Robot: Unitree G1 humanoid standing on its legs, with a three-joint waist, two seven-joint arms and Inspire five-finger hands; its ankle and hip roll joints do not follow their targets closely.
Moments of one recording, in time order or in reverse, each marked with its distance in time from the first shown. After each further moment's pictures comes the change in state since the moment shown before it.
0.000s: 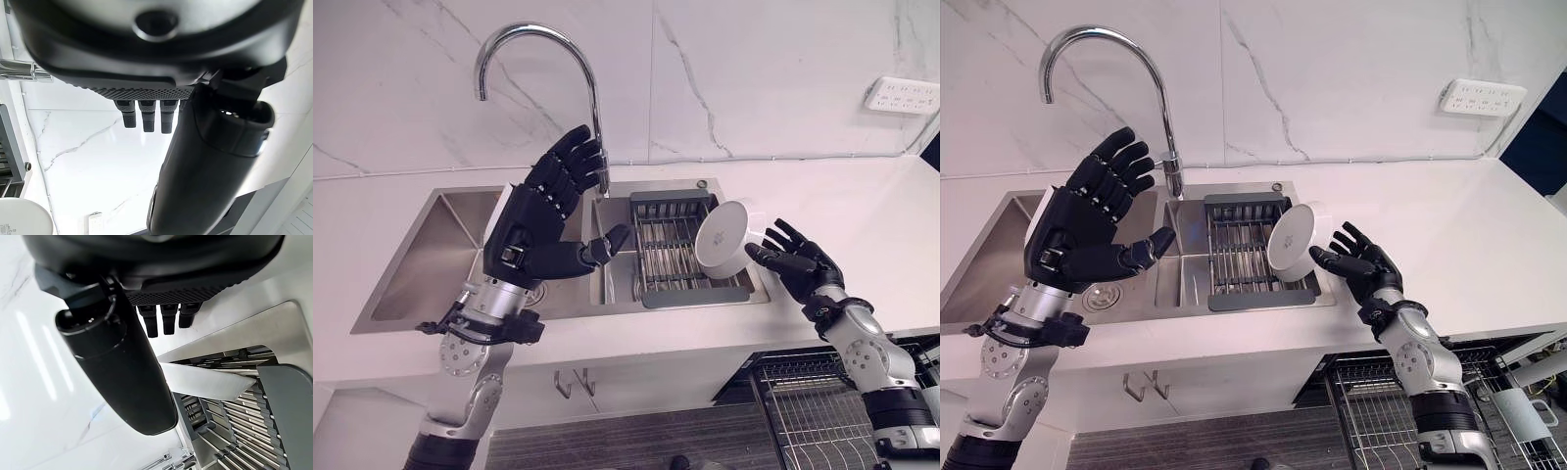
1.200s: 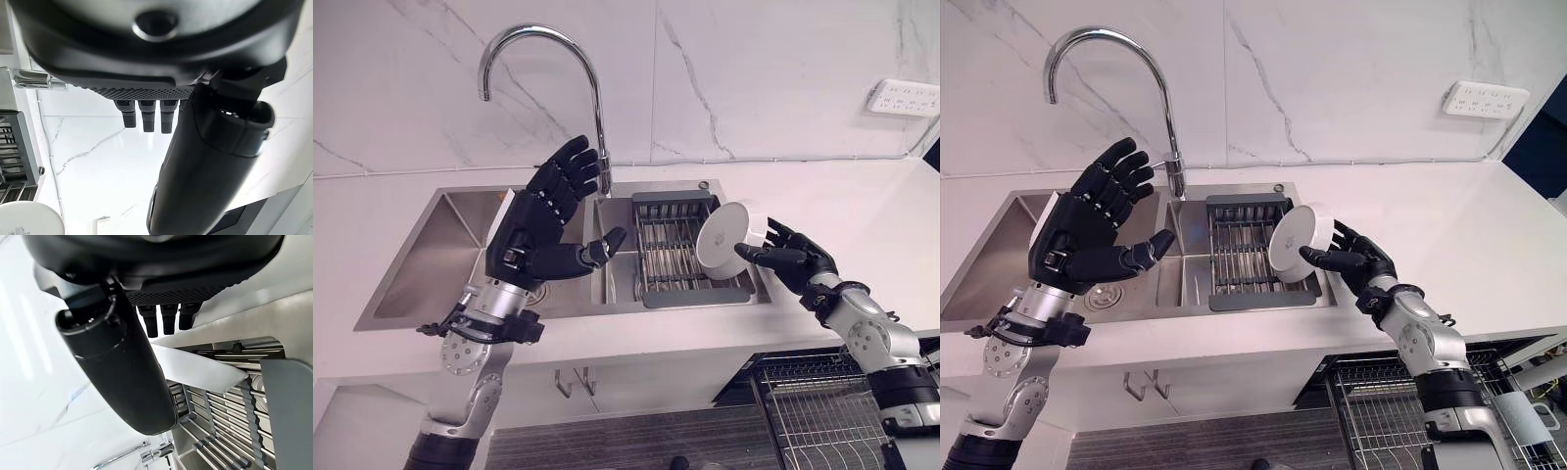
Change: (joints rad) left arm -0.001 0.000 0.000 0.032 0.000 0.024 0.005; right arm -0.120 -0.079 0.079 0.082 -0.032 0.092 0.057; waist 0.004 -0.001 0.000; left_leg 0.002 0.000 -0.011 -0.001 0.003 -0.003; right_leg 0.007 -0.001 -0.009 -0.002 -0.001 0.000
